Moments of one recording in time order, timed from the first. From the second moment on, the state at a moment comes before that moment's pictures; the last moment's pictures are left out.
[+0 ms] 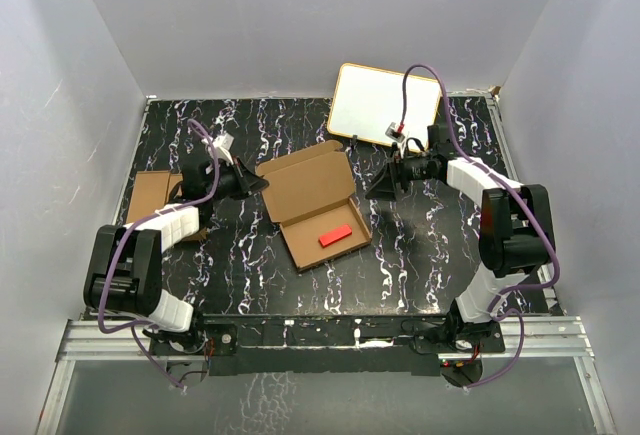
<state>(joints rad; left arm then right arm) -0.13 1.48 0.66 0.36 0.58 -0.51 0.07 1.72 1.08 -0.27 -1.18 -0.36</state>
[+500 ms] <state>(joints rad) -0.20 1.47 0.71 0.39 0.85 -0.36 -0.07 1.46 0.95 -0.25 -1.24 -0.49</state>
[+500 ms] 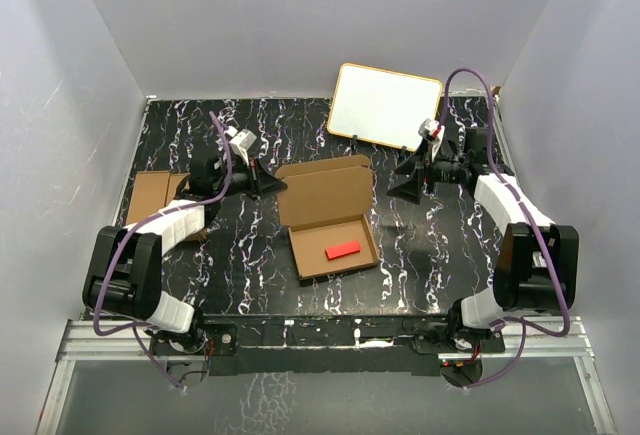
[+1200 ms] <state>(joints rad) -0.27 1.46 0.73 0.36 0.94 -0.25 -0.05 1.67 1.07 -0.44 -1.27 -0.52</state>
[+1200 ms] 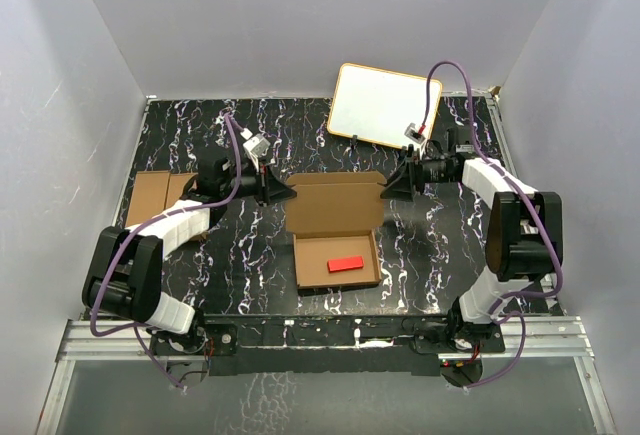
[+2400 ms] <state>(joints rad) -0.26 1.43 0.75 0.22 0.91 -0.20 -0.01 1.72 1.14 -0.67 -1.26 -0.76</state>
